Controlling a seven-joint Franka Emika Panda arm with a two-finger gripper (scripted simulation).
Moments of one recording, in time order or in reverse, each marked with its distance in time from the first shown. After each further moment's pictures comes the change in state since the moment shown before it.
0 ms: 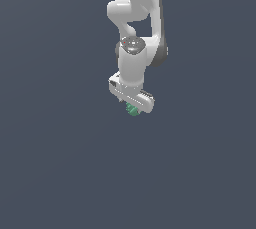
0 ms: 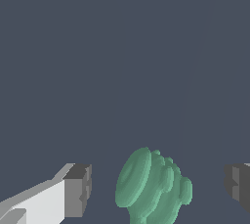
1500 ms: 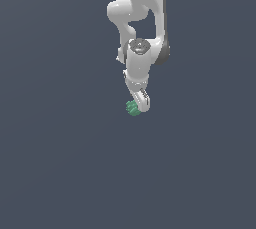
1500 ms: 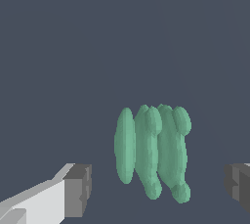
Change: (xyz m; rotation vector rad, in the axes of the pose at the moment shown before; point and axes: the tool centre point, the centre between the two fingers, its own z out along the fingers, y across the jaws) arm -0.060 0.007 0.029 0.002 -0.022 0.580
